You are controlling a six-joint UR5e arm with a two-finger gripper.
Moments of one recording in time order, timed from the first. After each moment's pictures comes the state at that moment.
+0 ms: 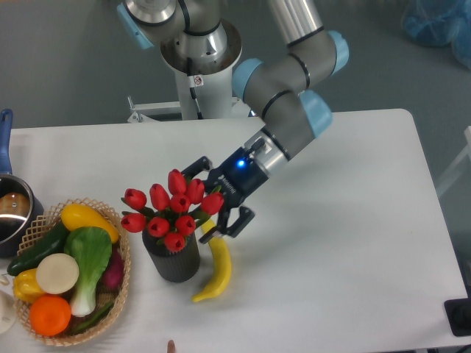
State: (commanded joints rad) arm 2.70 -1.80 -1.93 -0.84 0.52 1.52
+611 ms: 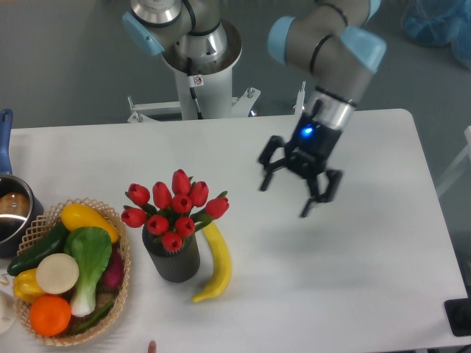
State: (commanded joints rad) arm 2.87 -1.72 -1.85 -0.84 1.01 1.51
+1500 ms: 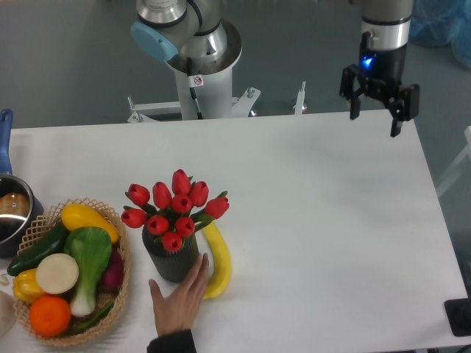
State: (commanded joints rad) arm 3.04 -1.57 -1.84 -0.99 1.30 1.93
